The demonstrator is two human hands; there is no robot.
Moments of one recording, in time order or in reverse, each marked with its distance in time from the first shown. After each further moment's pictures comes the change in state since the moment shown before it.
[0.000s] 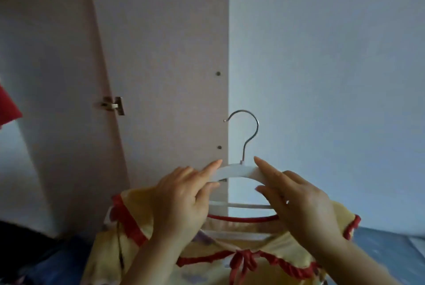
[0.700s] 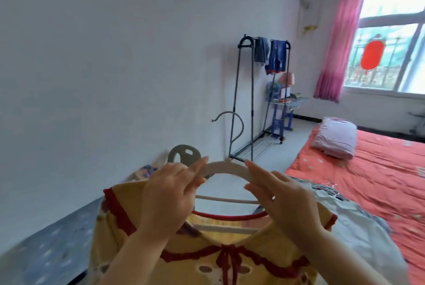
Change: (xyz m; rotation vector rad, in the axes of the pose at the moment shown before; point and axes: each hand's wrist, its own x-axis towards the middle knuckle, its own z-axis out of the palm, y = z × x) left_hand -0.055 0.646 0.169 -0.946 -0.224 0.521; right_hand -0.405 0.147 -0.549 -0.869 0.202 0.621
